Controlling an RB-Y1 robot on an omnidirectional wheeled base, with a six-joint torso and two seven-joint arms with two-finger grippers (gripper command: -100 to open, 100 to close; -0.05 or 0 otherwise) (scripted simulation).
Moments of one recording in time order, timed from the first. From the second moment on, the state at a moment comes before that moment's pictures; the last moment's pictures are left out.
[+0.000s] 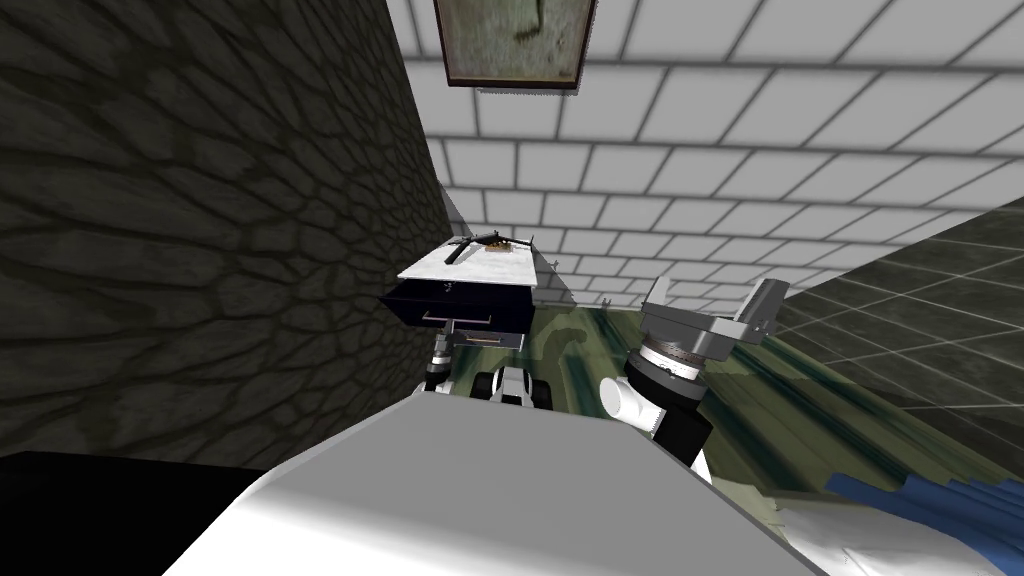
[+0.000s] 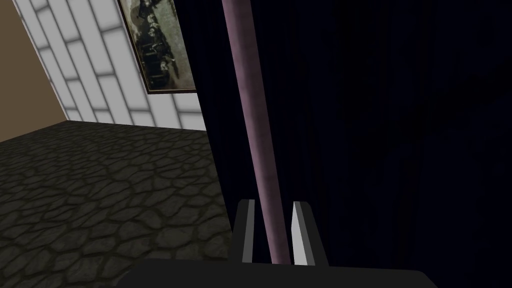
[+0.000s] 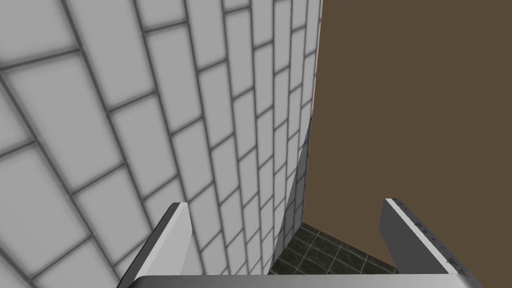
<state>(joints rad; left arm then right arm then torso) 0.22 0.05 0.17 -1.08 -0.11 -1.25 0.01 0.50 0.05 -0.06 -2.40 -0.09 -0.61 -0.17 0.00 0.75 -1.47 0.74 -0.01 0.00</state>
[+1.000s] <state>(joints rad) 0.21 0.10 0.17 -1.18 -0.11 -1.14 0.06 0.50 0.04 -0.06 -2.40 -0.09 -0.61 -0.17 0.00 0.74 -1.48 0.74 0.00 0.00</state>
